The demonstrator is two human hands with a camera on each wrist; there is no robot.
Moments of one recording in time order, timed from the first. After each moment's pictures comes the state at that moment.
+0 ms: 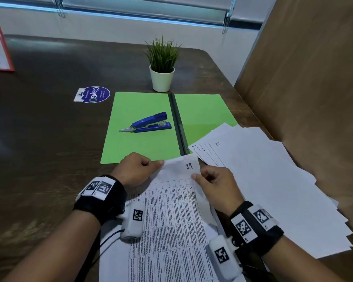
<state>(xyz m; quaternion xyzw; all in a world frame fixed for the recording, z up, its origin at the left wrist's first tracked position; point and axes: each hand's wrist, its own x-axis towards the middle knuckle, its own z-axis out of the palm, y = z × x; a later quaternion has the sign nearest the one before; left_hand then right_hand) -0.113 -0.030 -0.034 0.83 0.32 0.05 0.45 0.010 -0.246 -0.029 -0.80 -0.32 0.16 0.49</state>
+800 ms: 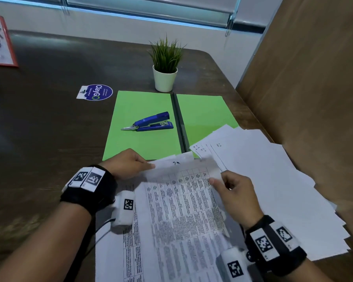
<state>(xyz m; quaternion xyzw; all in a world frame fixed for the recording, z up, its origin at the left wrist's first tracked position) -0.121 -0.006 -0.017 0.84 0.30 -0.05 0.45 0.008 -0.281 -0.021 -0.80 -0.30 0.12 0.51</state>
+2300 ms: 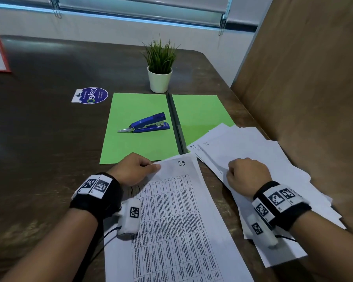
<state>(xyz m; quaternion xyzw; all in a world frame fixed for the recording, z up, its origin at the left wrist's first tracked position) -0.117 -0.024 -0.030 0.82 0.29 0.01 0.49 0.072 -0.280 0.001 -0.93 -0.35 0.02 -0.05</state>
